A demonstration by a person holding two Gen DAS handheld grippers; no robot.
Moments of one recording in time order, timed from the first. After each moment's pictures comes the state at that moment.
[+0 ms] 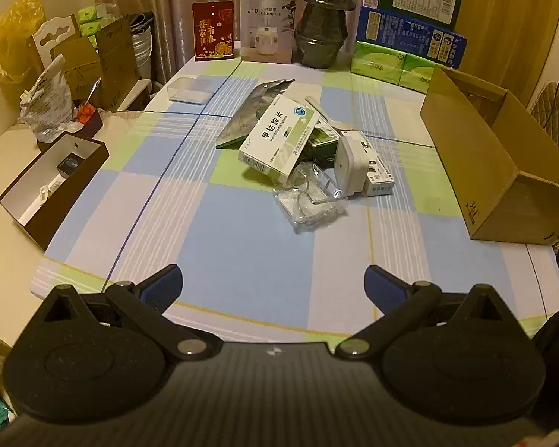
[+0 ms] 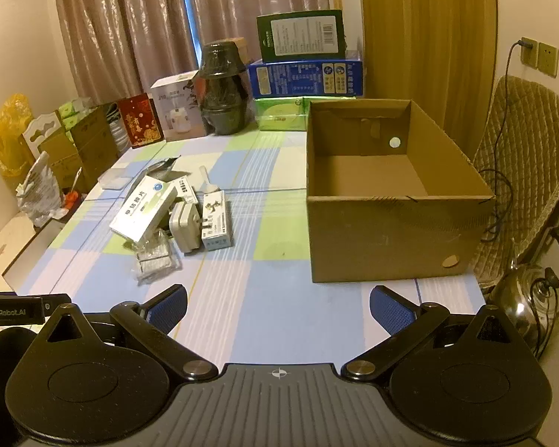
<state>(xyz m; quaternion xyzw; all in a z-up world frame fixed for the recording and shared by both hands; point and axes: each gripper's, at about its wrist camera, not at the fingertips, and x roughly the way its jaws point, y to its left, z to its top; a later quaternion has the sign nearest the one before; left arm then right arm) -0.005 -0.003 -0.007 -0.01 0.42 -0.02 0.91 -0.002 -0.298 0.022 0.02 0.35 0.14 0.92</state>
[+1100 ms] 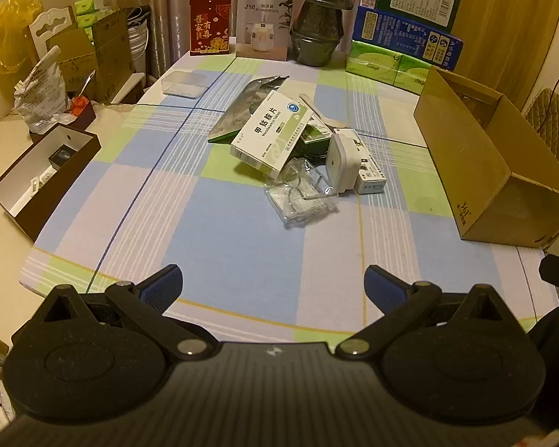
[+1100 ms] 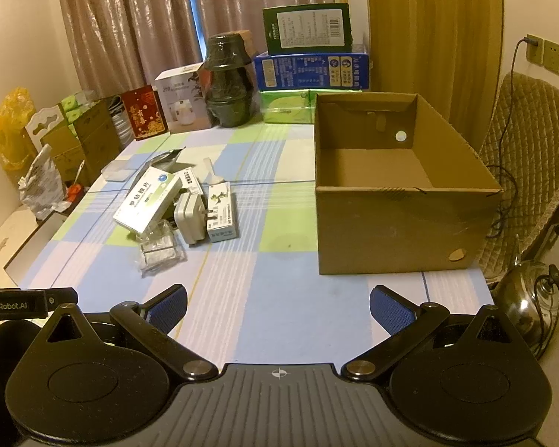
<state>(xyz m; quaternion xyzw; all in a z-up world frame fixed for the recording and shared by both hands) -0.008 -0.003 -0.009 -0.03 0.42 -0.03 0.91 -0.002 -0.292 0.018 0.01 0.36 0.15 0.92</state>
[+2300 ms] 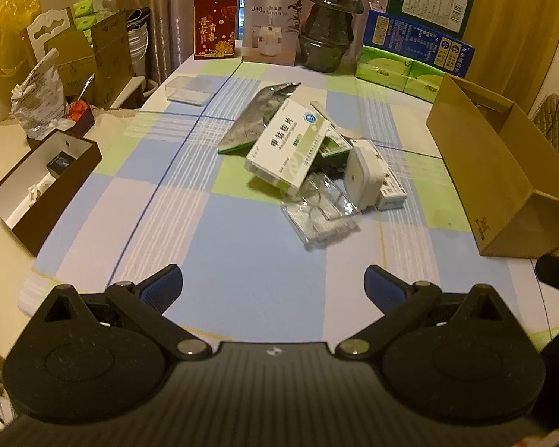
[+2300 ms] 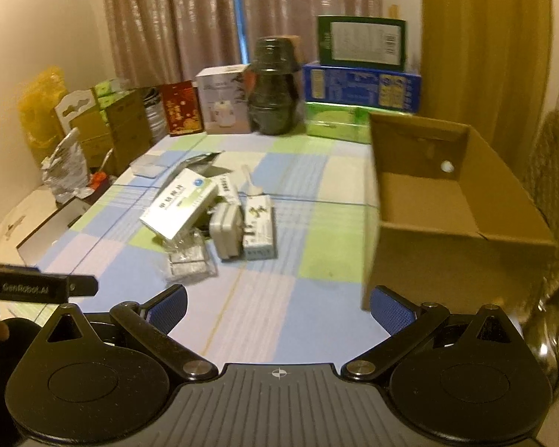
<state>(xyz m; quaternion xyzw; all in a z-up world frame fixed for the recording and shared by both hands) 0.027 0.022 -0.016 -0.02 0.42 -0.03 0.91 0.023 -0.245 0.012 -0.03 0.34 0.21 0.92</state>
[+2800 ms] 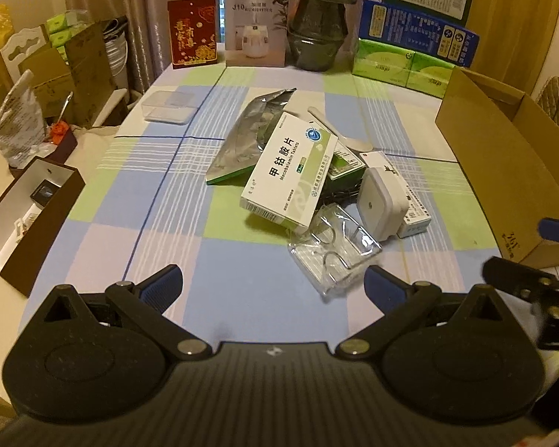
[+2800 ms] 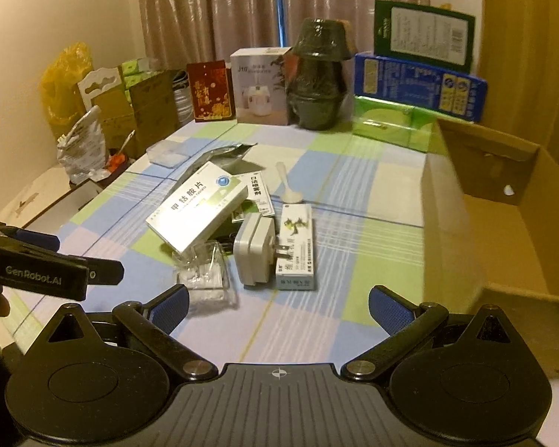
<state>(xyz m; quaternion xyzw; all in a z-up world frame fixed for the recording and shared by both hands) 0.100 0.024 -0.036 0.01 0.42 -0.05 0.90 0.096 -0.191 -0.032 -0.06 0.34 0.26 0.90</state>
